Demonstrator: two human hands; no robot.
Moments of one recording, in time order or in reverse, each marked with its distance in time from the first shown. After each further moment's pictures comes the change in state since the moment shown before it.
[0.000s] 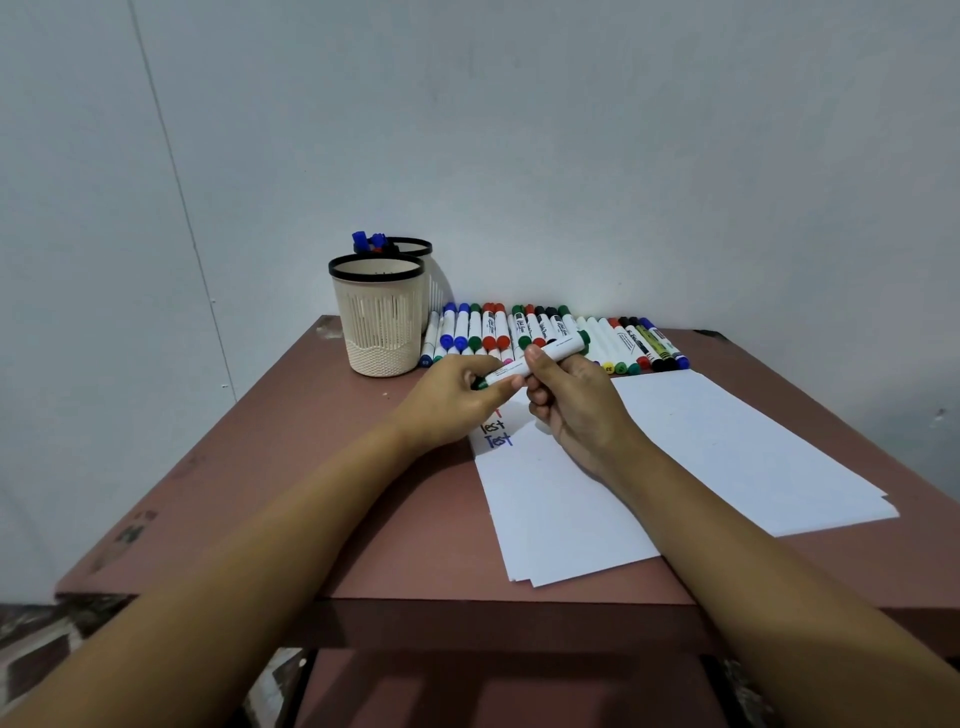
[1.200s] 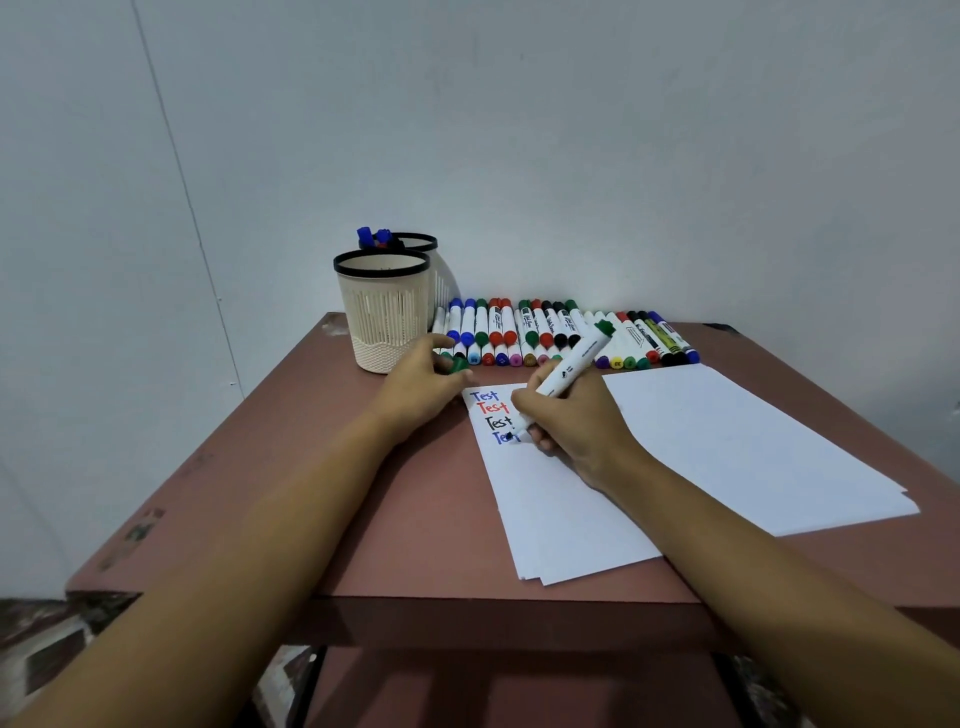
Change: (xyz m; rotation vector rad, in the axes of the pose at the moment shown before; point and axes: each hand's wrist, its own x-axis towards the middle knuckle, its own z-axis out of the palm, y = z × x) left_hand 0.007 -0.028 -0.016 0.017 0.180 -0.389; right_hand -0.015 0.005 0.008 -0.243 0.034 -0.004
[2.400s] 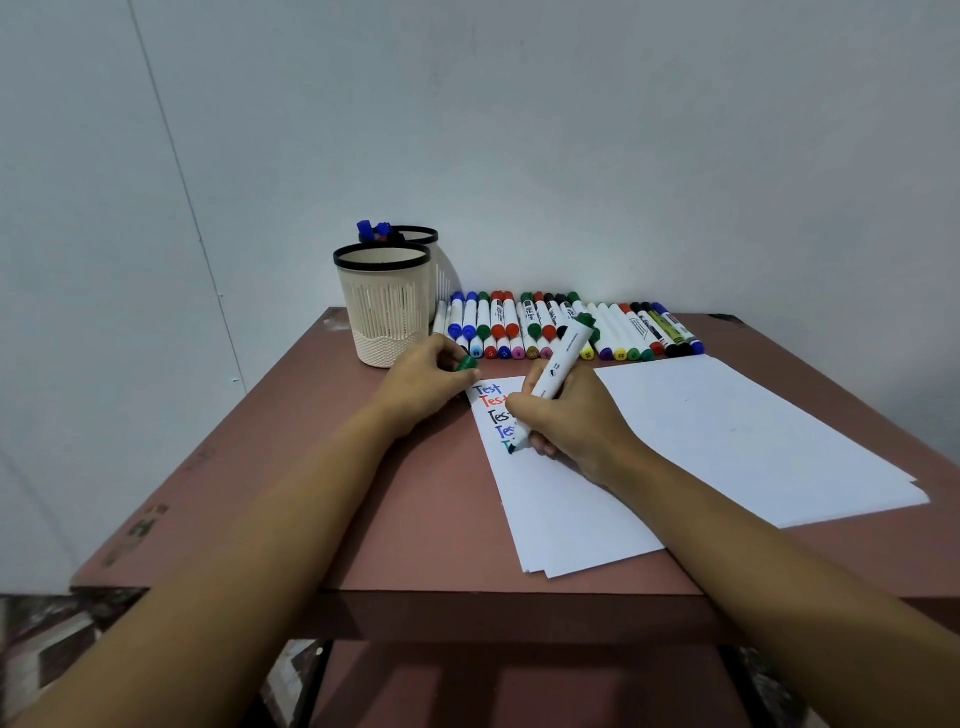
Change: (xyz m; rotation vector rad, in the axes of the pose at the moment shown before) left_hand 0.000 -0.001 0.001 0.053 -0.009 0.007; right_hand -0.001 0.003 0.003 -0.141 -0.032 -0.013
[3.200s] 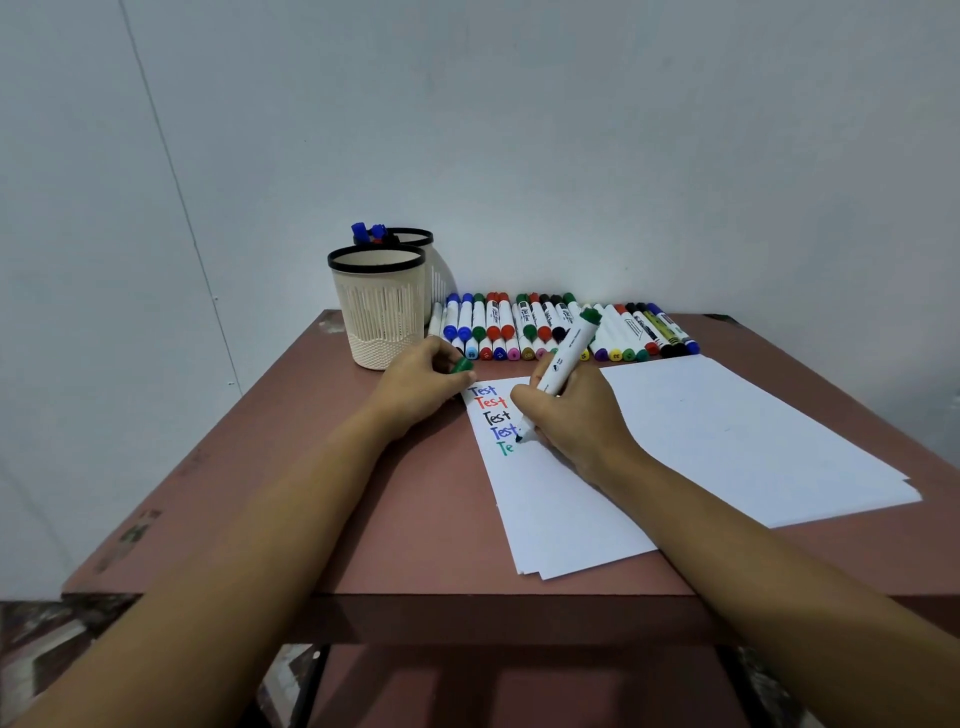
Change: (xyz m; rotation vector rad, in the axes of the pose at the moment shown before) left_hand 0.002 -0.002 0.000 0.010 -0.015 -0.009; right_hand -0.002 0.001 -0.001 -0.045 0.129 -0.079
